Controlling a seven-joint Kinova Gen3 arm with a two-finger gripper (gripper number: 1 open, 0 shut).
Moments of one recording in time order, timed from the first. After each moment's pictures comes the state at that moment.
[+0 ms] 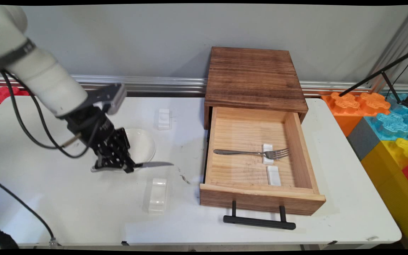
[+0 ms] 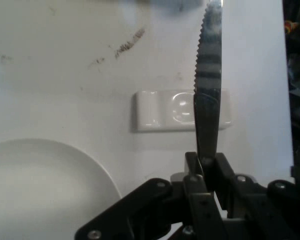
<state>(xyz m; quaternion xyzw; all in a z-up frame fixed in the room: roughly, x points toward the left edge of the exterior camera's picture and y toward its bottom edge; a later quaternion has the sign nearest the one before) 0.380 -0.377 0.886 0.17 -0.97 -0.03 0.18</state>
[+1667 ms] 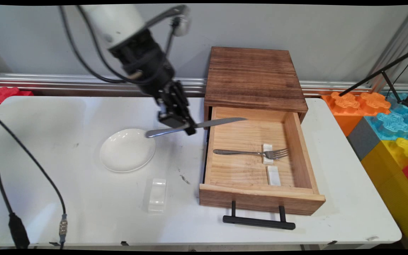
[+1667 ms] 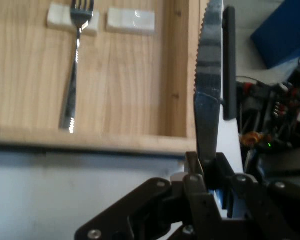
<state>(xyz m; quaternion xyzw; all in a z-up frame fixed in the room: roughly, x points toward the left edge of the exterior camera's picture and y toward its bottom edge) 0.252 -0.439 1.010 0.16 -0.96 -0.03 0.24</state>
